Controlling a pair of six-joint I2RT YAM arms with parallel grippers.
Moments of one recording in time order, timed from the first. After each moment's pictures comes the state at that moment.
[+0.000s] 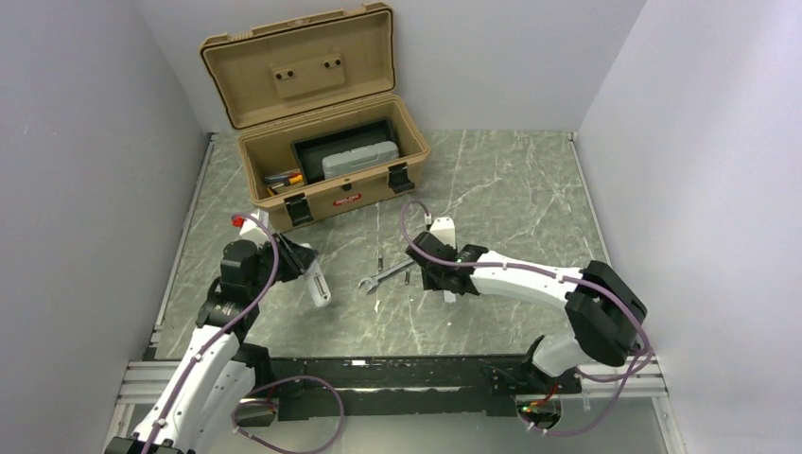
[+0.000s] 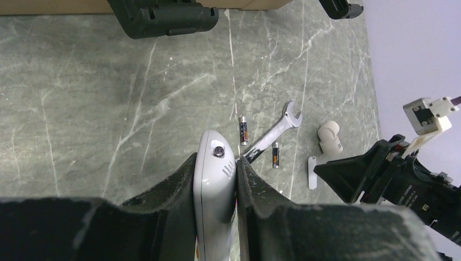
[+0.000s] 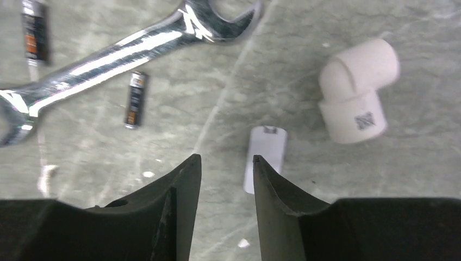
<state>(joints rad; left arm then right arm) -0.18 0.62 0.38 -0.15 0.24 -0.66 0.93 1.47 0.86 -0.52 0.46 0.68</state>
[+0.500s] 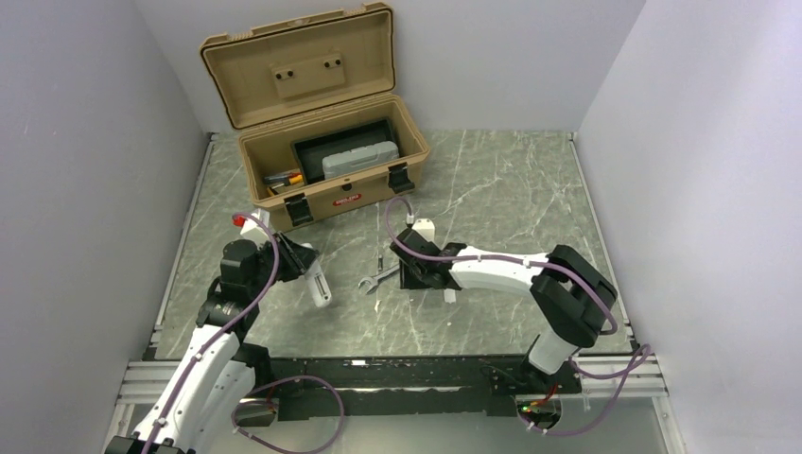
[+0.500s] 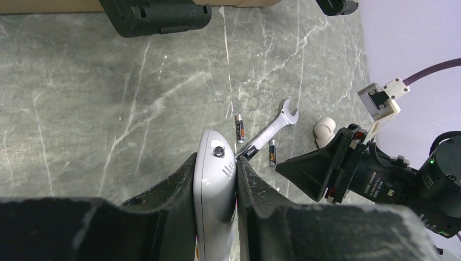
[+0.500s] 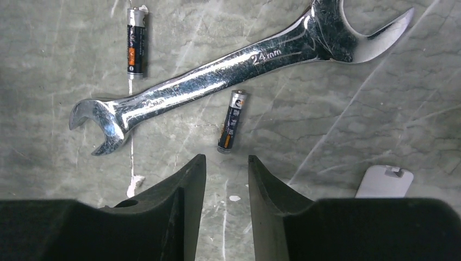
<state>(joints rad) -0.18 0.62 0.38 -0.14 0.26 -0.66 0.93 1.63 0.91 -0.31 0.26 0.76</state>
